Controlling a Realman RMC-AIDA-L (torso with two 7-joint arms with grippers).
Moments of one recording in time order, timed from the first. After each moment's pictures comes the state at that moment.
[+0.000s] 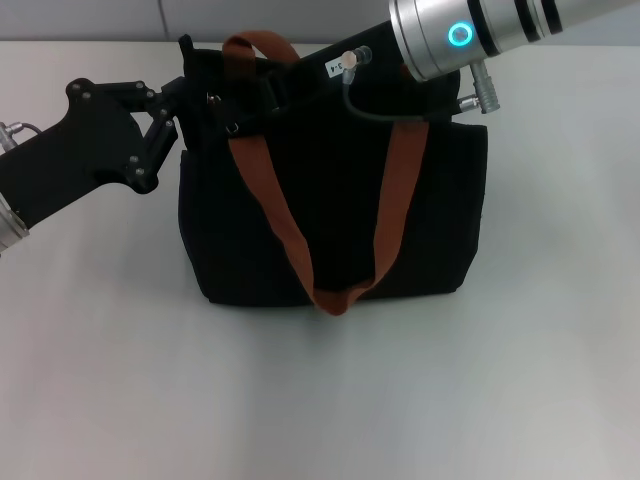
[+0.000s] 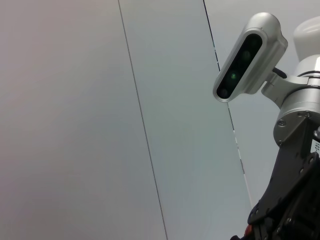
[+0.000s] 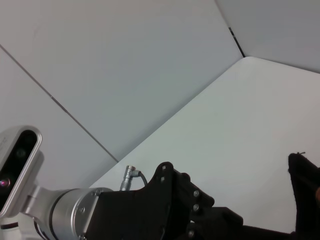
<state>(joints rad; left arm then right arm) -0.47 -2.07 0.49 0.44 1.69 1.64 -0.69 1.04 2.08 -1.21 -0.72 -1.91 -1.32 2.34</state>
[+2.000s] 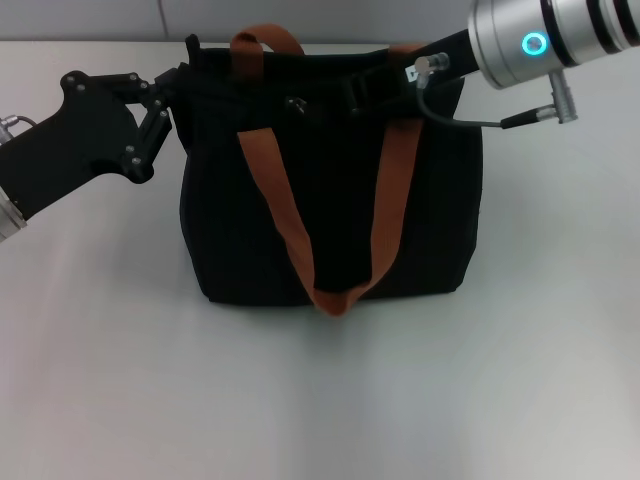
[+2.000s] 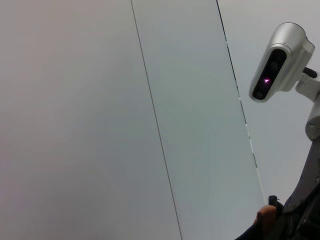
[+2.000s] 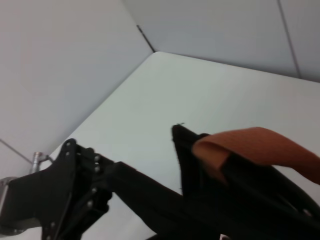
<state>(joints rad) -0.48 -2.06 0.47 0.44 1.69 1.60 -0.69 0.84 2.08 -1.24 -1.04 -2.11 -1.33 2.61</state>
